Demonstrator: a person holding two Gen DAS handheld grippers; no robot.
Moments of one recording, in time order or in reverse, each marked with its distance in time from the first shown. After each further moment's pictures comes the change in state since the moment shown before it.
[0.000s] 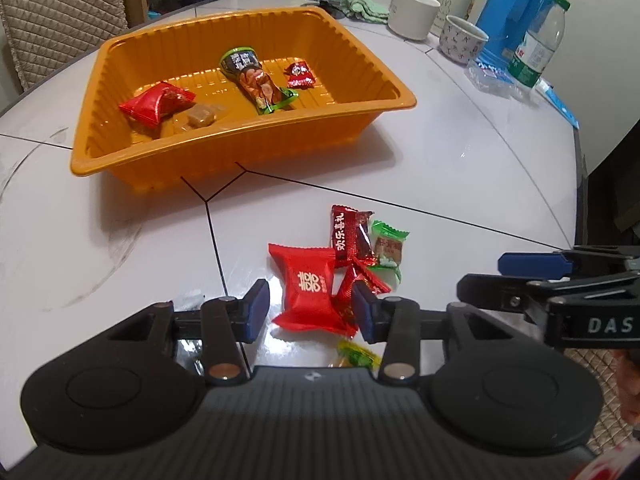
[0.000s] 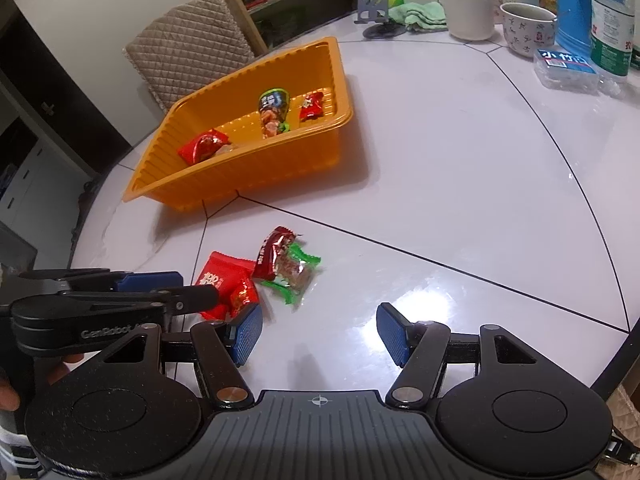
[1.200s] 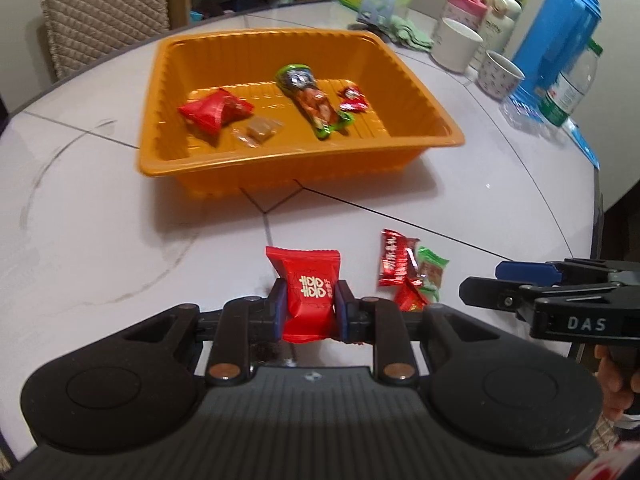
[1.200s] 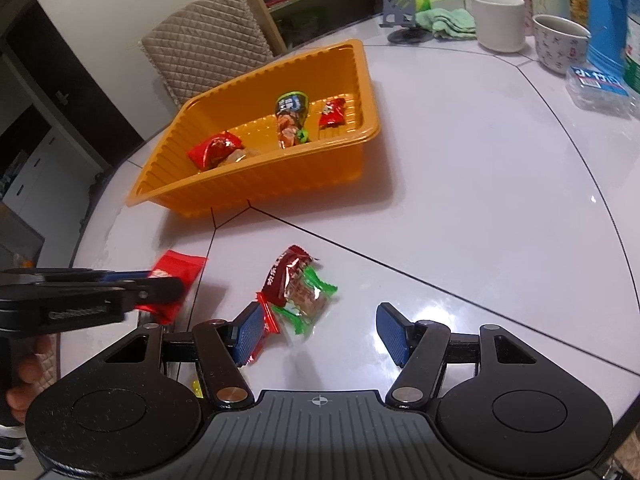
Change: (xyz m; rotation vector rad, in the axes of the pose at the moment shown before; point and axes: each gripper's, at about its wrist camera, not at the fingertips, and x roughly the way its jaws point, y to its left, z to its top) left arm -0.023 0.036 0.002 -0.113 -0.049 0.048; right arm 0.027 0.010 0.015 -0.080 -0.009 0.034
